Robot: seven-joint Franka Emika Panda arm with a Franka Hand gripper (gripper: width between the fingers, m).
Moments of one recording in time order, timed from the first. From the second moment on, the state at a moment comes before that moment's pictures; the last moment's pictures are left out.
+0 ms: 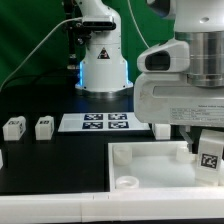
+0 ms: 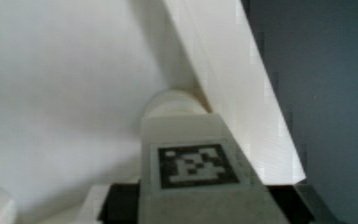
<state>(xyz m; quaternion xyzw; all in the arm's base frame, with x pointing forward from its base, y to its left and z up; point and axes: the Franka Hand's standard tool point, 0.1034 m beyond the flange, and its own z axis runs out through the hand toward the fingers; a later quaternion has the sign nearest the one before) 0.636 0.120 0.070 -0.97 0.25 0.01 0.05</state>
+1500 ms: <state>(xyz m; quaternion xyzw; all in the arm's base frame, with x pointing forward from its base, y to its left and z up) 0.626 0.123 0.065 -0.70 0.70 0.04 0.13</state>
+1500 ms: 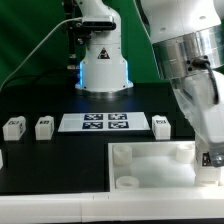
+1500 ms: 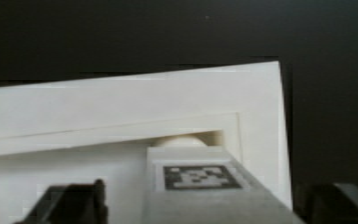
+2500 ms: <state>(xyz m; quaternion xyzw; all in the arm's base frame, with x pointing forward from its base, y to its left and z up) 0.626 0.144 0.073 -0.98 0.16 -0.01 0.06</state>
